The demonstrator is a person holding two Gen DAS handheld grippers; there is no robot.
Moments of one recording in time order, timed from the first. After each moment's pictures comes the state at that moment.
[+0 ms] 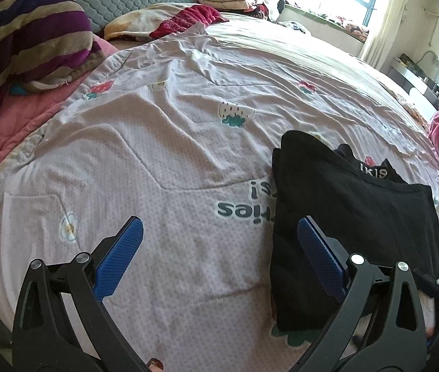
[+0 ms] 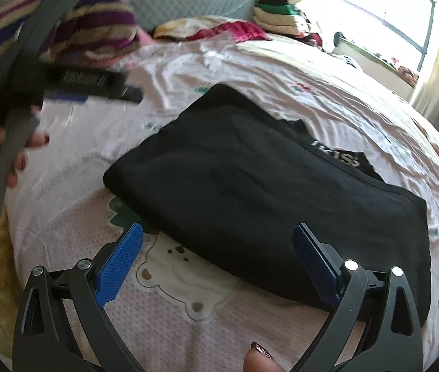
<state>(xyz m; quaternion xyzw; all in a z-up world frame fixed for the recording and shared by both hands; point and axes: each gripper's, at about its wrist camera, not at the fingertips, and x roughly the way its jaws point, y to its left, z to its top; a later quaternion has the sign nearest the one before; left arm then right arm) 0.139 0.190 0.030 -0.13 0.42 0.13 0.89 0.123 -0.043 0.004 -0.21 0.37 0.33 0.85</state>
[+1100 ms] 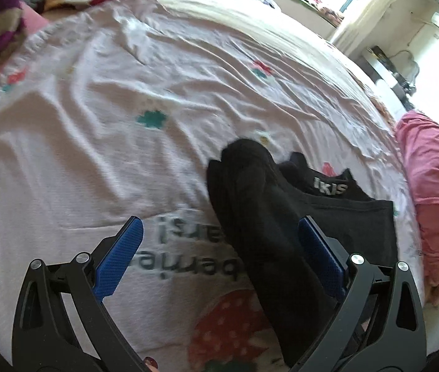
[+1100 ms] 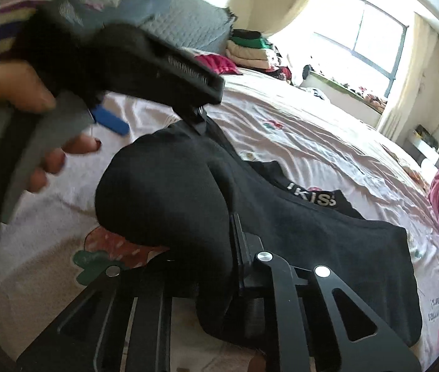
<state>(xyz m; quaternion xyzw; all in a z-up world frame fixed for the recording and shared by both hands) 0.234 0.167 0.018 -0.22 0.48 0.00 0.85 0.146 -0.041 0.015 -0.18 0.26 0.27 0.91</state>
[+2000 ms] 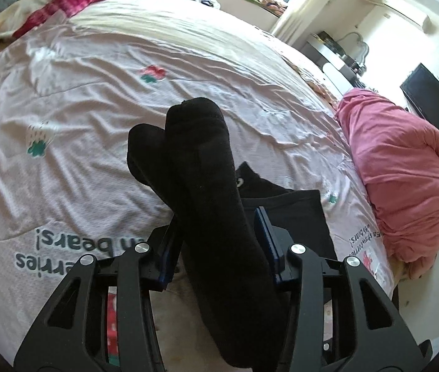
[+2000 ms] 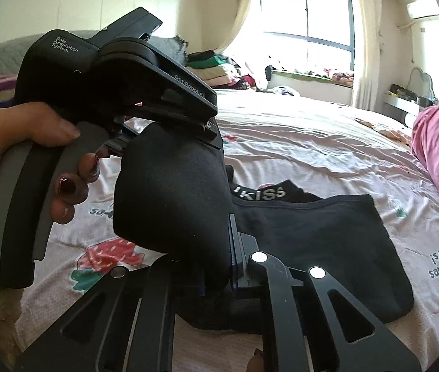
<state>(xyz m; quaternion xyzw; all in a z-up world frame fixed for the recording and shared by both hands) 0.252 0.051 0.074 -0.19 0.45 -0.11 0.87 0.135 -0.133 0.050 -0.04 0.25 0.23 0.94</state>
